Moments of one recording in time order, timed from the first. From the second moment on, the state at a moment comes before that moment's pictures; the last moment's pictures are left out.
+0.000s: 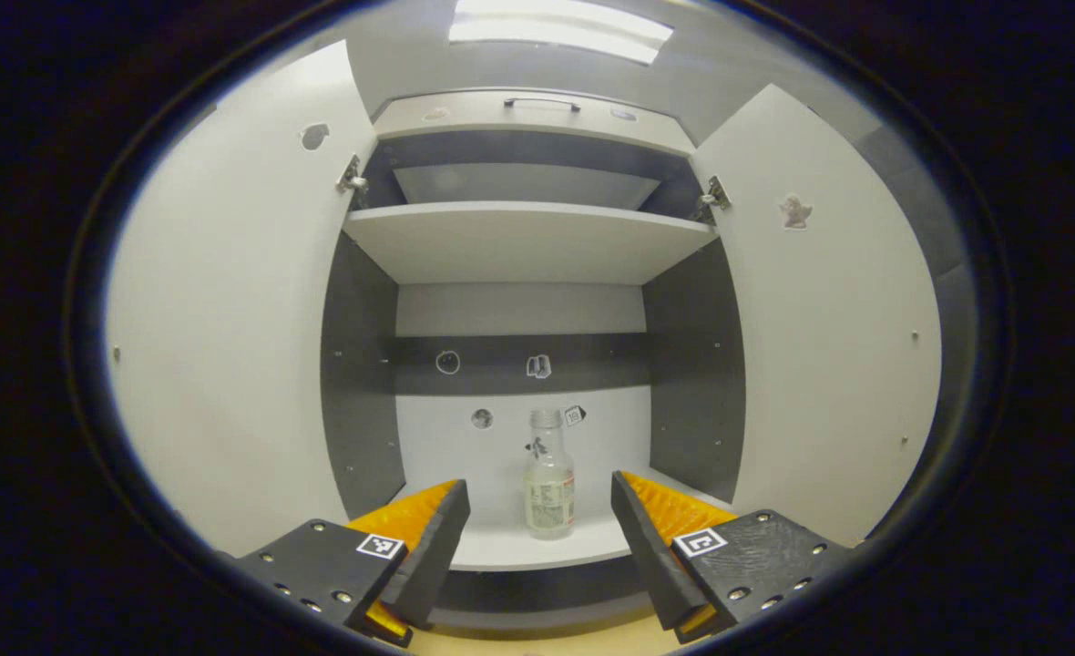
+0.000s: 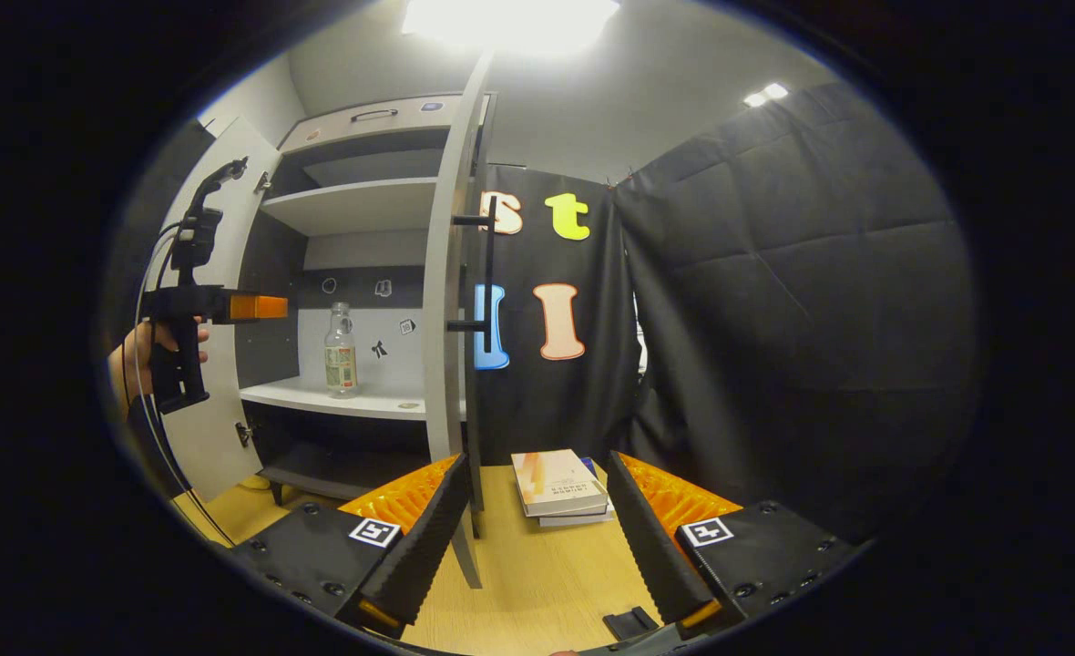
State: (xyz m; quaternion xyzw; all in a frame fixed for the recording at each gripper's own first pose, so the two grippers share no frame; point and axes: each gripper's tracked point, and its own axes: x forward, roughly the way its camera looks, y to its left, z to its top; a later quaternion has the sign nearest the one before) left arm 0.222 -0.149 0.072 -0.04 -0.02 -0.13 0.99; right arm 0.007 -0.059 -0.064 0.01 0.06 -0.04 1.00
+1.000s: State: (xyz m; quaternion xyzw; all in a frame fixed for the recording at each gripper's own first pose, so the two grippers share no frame) left arm 0.388 -0.191 0.063 -0.04 0.00 -0.17 0.98; right arm 0.009 -0.072 -0.083 -0.01 0.10 -0.14 0.99
